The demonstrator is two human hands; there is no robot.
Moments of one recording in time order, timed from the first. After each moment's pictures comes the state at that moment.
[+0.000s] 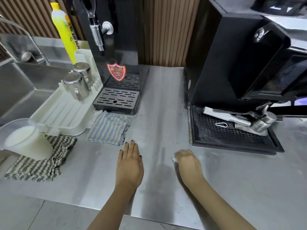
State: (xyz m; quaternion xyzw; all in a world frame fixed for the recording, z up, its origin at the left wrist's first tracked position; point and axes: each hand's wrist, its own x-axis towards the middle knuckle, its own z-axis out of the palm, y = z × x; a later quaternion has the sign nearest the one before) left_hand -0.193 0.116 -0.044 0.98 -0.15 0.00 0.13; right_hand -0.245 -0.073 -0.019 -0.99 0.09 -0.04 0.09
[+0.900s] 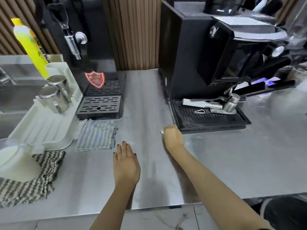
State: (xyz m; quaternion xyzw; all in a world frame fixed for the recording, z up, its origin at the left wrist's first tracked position) left_hand -0.198 0.115 -0.036 0.98 -0.17 -0.02 0.14; right_hand -0.194 -0.072 -0.007 -0.97 0.24 -0.05 0.10
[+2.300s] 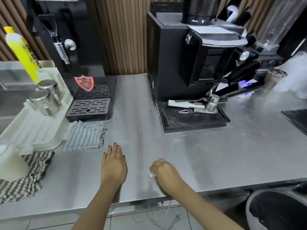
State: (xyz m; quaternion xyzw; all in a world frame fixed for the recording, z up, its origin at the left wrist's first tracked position) left_hand -0.208 0.123 -0.031 0.97 -0.22 -0.01 0.13; right_hand -0.322 -0.035 -0.021 -0.98 0.03 0.05 0.19
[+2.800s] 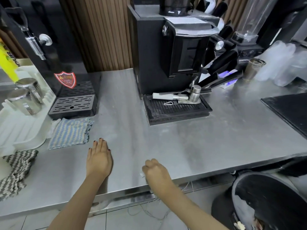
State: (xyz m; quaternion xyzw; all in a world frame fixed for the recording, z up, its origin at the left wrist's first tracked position) left_hand -0.207 0.123 -0.032 0.97 -0.21 -0.02 0.11; right_hand -0.370 -0.014 -0.013 -0.99 0.12 -0.02 0.11
